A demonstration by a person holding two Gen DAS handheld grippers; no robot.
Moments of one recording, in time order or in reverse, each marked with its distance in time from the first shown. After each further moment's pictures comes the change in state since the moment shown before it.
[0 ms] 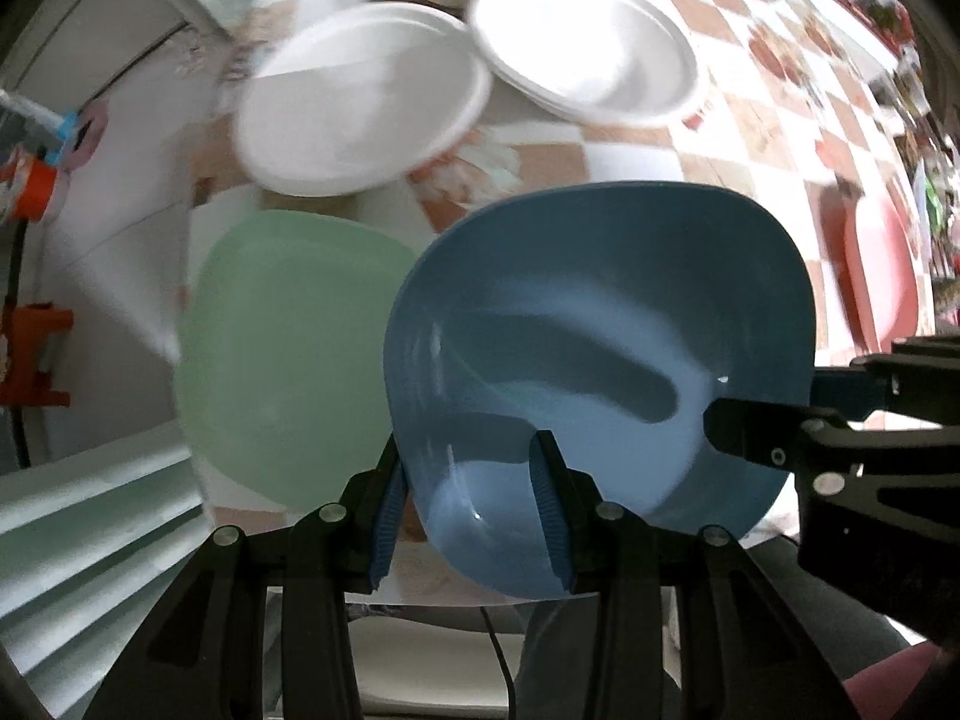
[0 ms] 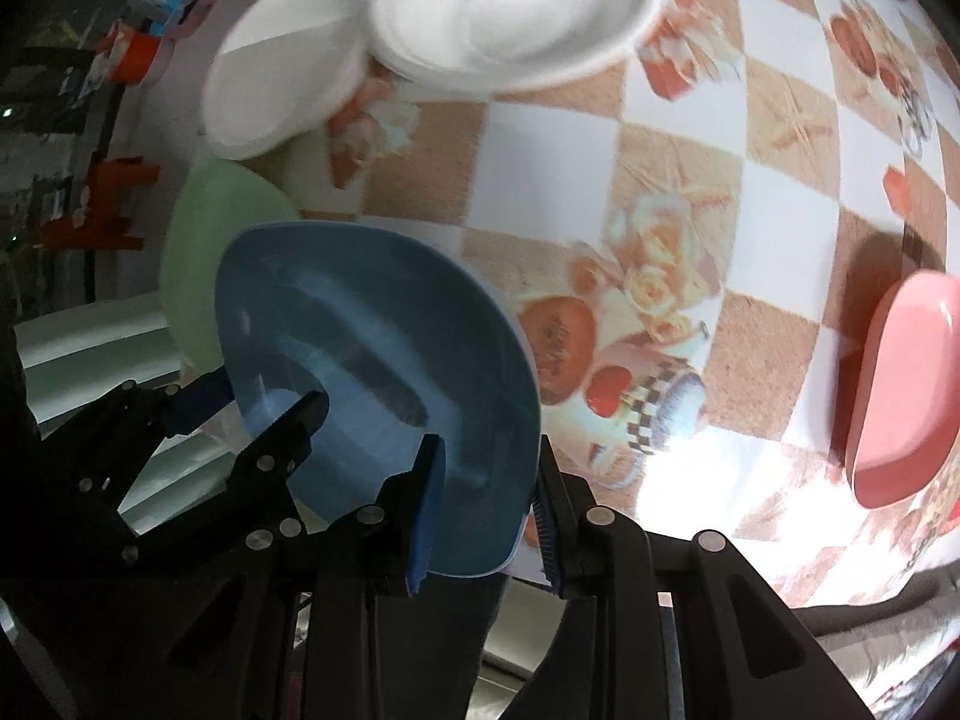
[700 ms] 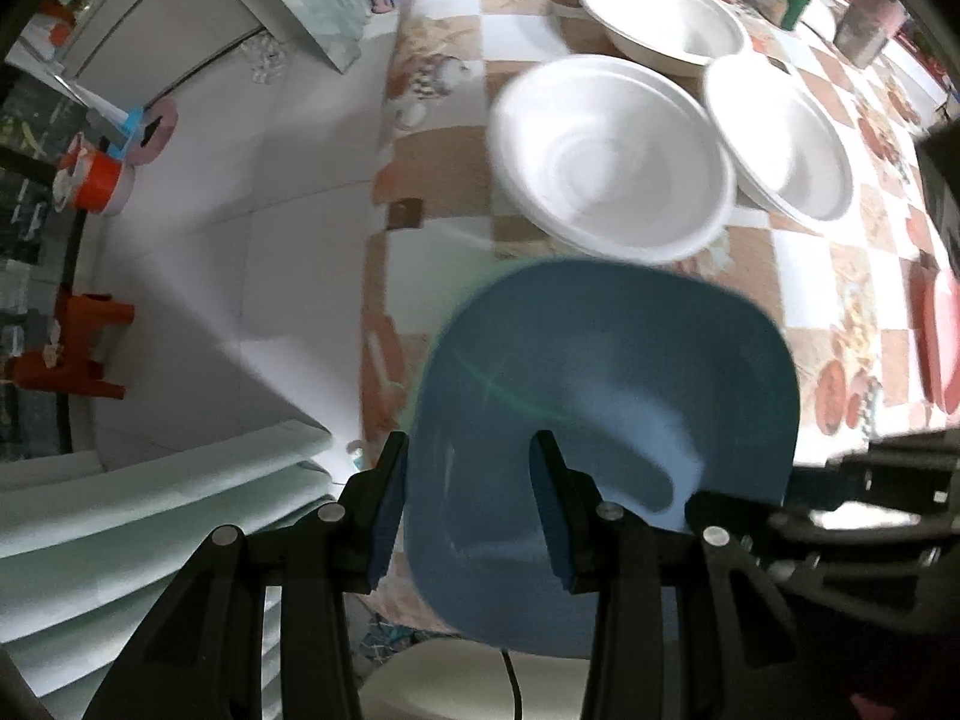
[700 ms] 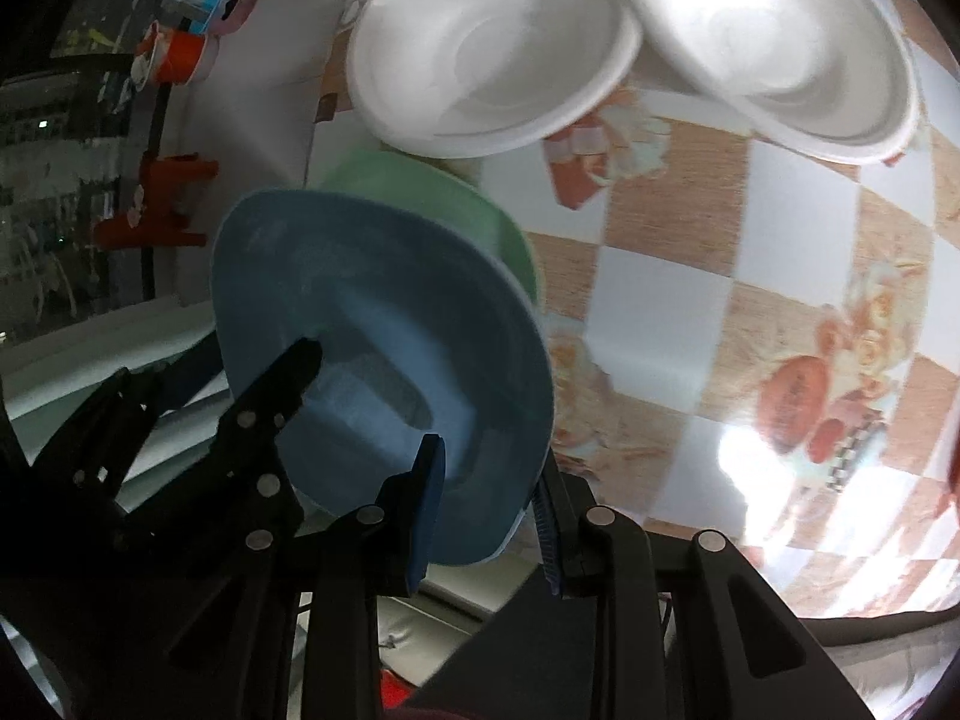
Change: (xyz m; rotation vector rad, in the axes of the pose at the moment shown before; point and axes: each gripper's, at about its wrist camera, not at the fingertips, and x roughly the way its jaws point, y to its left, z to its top) left arm -0.004 0.107 0.021 -0.054 -0.059 0.137; right arm 0.029 0.058 0.025 0.024 0.054 0.166
